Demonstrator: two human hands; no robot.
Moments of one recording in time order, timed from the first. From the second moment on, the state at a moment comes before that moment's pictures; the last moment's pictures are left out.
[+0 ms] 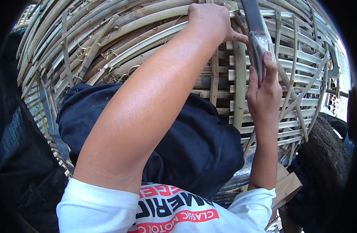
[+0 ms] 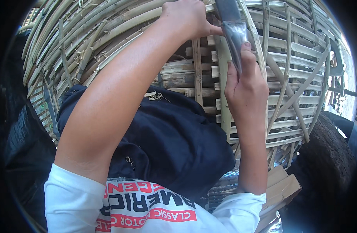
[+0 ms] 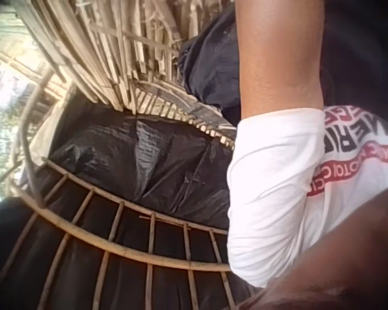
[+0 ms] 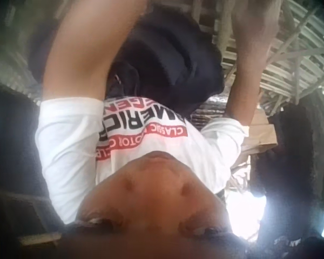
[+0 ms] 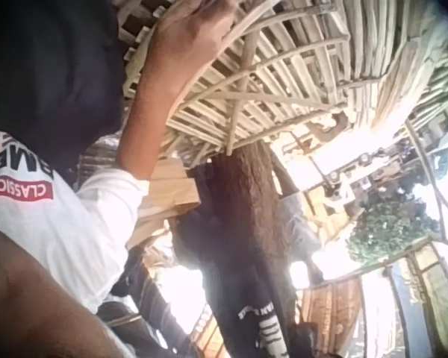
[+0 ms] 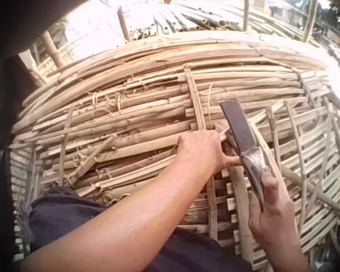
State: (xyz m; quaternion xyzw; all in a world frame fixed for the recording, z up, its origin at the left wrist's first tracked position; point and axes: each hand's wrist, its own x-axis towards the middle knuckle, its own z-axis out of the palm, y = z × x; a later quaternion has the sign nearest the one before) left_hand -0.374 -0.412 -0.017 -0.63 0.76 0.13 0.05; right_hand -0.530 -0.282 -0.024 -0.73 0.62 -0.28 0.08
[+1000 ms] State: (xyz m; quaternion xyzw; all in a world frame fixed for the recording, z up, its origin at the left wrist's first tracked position) left_hand -0.318 -0.405 -0.065 -0.50 0.66 0.53 -0.17; right_hand -0.572 -0.260 -0.063 -0.63 0.64 -0.40 0.17
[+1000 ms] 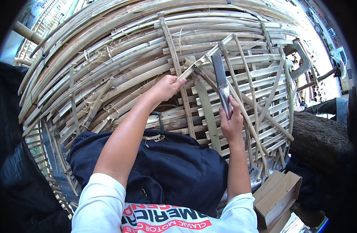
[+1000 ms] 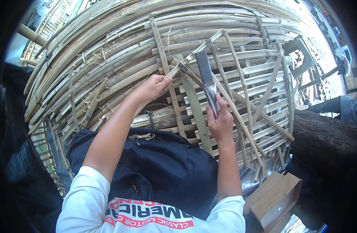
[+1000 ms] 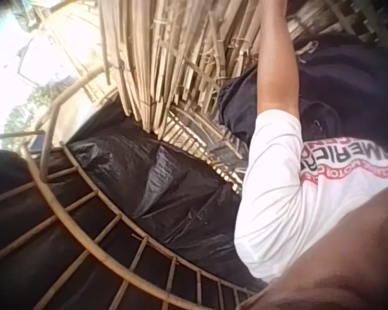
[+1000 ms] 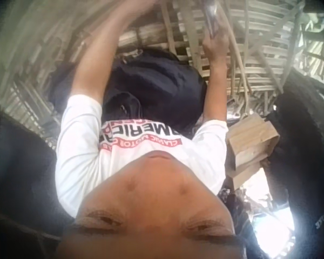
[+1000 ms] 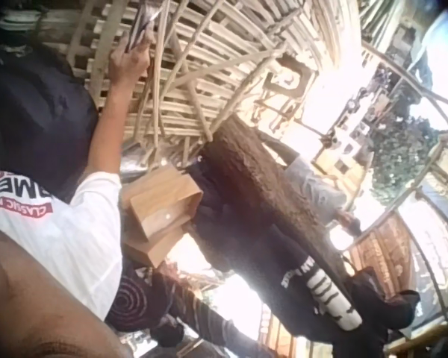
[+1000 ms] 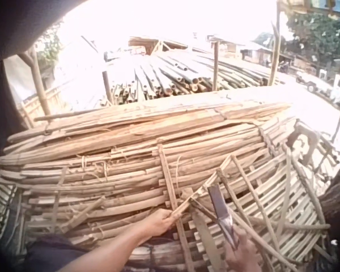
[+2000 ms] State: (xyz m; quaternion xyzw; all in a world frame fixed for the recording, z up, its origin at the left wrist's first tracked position) left_hand -0.334 -0.411 -0.043 -0.52 0.50 0.68 -0.13; right_hand -0.525 -0.274 -0.024 -0.67 0.62 -0.40 0.08
